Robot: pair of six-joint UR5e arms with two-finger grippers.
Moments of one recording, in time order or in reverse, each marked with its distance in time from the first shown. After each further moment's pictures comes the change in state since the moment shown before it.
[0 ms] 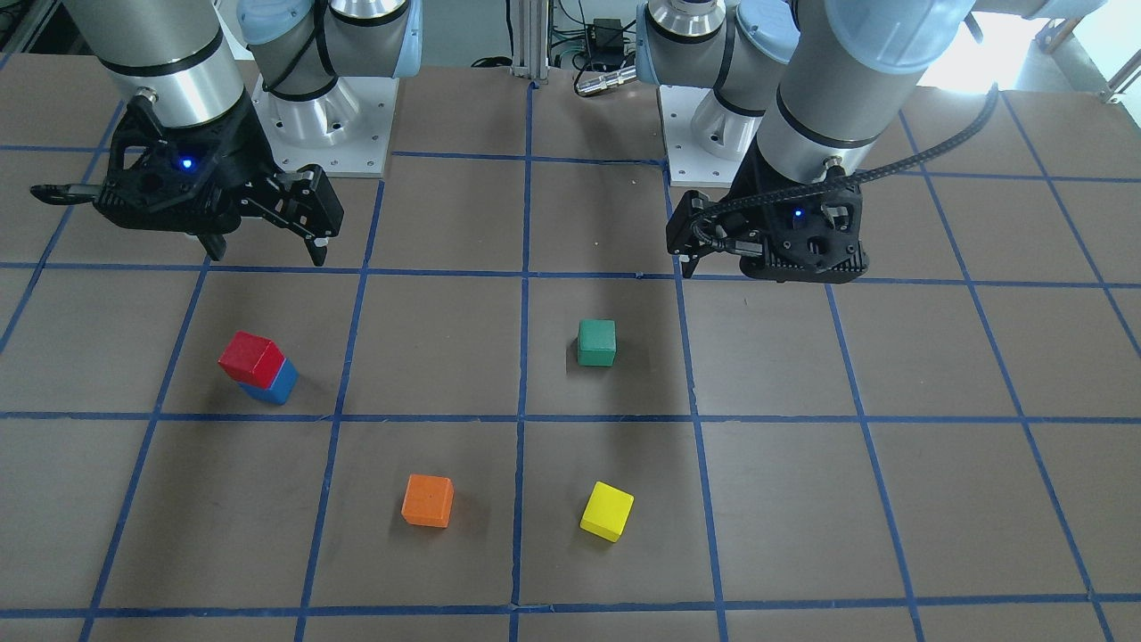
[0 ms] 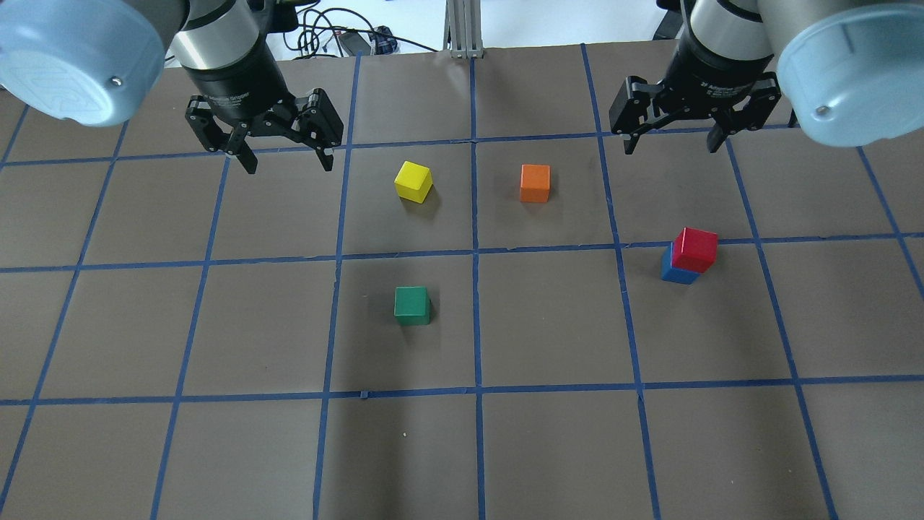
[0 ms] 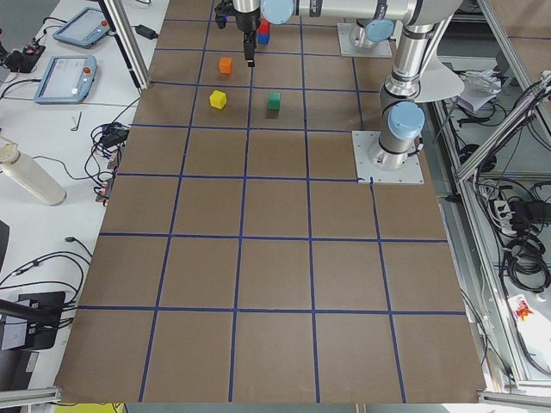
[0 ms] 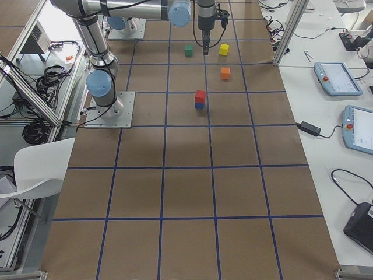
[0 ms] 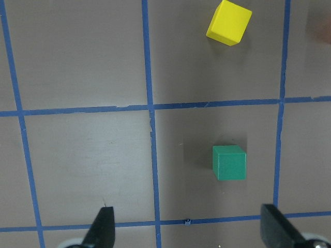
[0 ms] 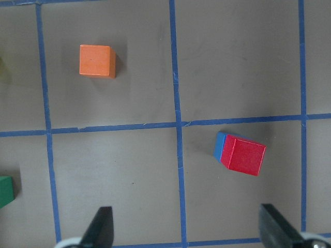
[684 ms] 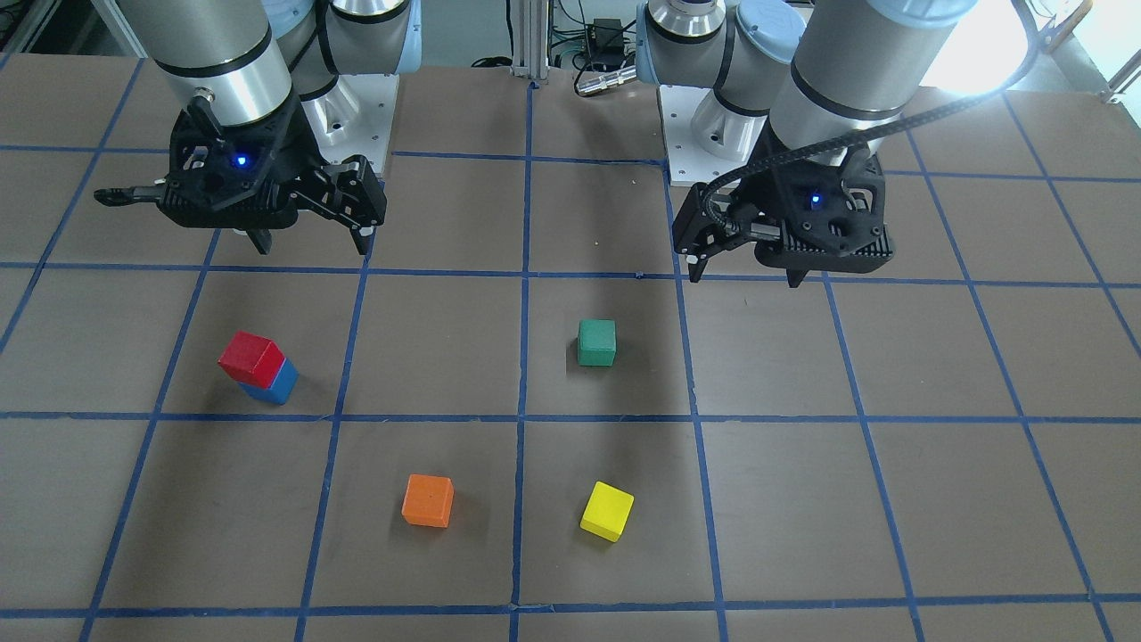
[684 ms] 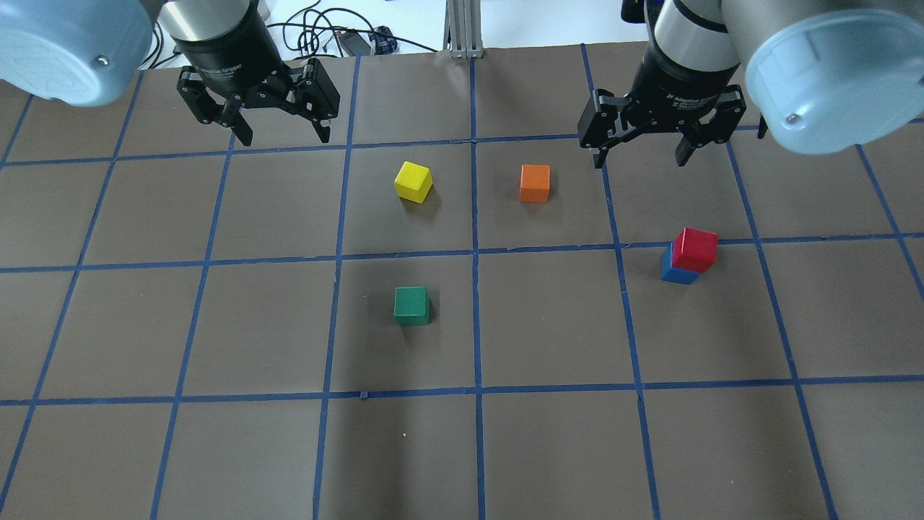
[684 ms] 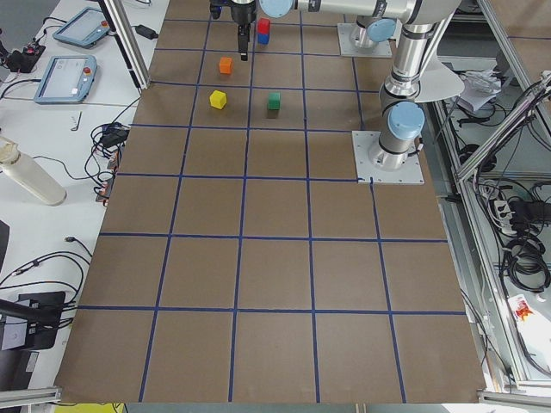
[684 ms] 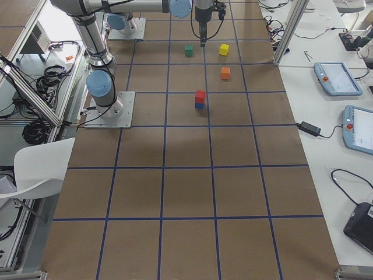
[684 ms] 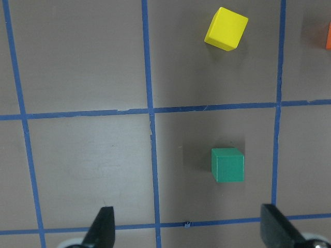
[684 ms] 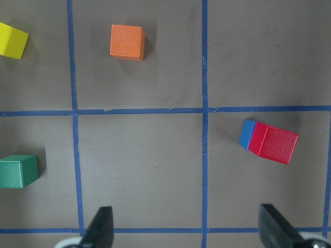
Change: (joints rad) left arm 0.000 -0.008 0.056 0.030 0.001 0.001; right arm 0.047 0.010 0.007 0.019 0.038 0.020
